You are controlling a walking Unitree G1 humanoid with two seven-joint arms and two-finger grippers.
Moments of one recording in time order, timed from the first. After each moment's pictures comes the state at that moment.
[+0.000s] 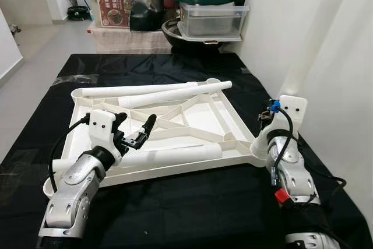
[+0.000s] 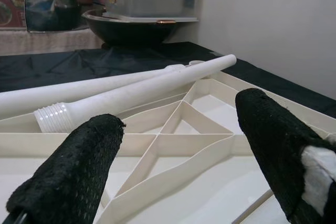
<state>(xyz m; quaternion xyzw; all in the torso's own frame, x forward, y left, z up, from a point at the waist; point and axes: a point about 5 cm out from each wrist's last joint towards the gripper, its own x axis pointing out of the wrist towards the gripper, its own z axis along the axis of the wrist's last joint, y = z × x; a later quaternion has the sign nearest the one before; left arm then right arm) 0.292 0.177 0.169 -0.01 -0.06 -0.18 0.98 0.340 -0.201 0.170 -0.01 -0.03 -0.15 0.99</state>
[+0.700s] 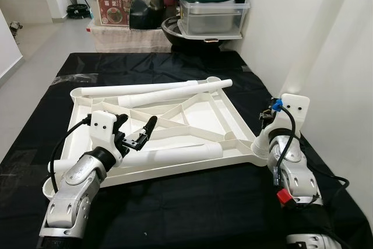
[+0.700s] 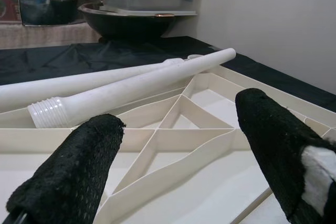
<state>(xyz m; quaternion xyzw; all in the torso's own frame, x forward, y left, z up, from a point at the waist) 0.293 0.176 0.168 -0.01 -0.05 -0.18 0.98 0.336 -0.202 0.178 0.00 -0.04 -0.15 0.99</state>
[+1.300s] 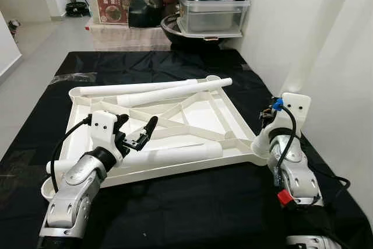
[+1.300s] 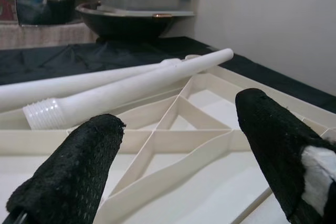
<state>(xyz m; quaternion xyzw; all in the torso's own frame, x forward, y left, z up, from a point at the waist) 0.293 0.176 0.169 -0.01 -0.06 -0.19 0.98 0.336 -0.200 0.179 0.00 -0.04 -0.15 0.99</state>
